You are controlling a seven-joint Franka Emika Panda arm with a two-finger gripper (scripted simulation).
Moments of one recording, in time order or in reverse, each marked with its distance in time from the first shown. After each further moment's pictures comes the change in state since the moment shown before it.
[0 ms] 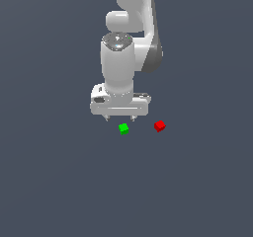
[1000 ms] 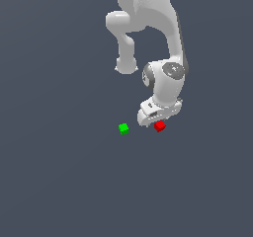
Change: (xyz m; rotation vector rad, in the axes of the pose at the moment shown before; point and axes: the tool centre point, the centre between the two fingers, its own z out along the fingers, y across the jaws) arm -0.061 -0.170 0.096 0.026 -0.052 -0.388
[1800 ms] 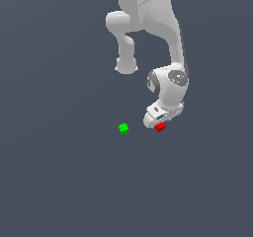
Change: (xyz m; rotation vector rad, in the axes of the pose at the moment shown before) arm -0.007 -0.036 0.039 0.003 -0.010 -0.079
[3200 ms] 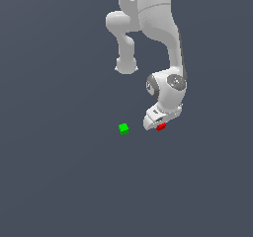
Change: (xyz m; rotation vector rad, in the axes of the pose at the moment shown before) arm -0.002 -0.001 0.020 -0.001 -0.003 -0.003
